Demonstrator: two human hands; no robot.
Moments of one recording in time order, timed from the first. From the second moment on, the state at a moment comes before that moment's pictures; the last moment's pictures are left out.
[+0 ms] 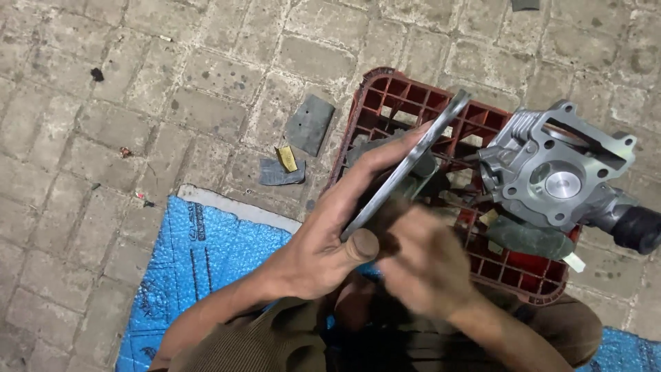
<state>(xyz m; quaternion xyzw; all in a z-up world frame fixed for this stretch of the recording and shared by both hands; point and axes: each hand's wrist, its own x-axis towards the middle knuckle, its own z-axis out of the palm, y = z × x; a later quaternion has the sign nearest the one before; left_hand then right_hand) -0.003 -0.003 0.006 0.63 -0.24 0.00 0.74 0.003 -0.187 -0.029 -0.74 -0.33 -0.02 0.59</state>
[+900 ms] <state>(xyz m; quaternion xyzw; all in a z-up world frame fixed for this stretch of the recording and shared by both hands) -0.007 -0.007 0.007 0.63 -0.25 0.02 0.73 -0.001 -0.193 -0.035 -0.81 -0.40 -0.24 0.36</state>
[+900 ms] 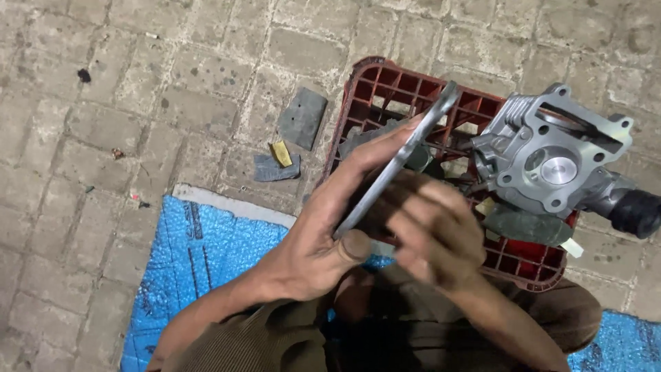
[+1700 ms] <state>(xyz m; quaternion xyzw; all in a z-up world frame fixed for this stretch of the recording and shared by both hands) -0.025 -0.010 -0.013 0.66 -0.29 0.07 0.69 -0.039 -0.197 -0.066 -0.85 -0.31 -0.26 0.34</state>
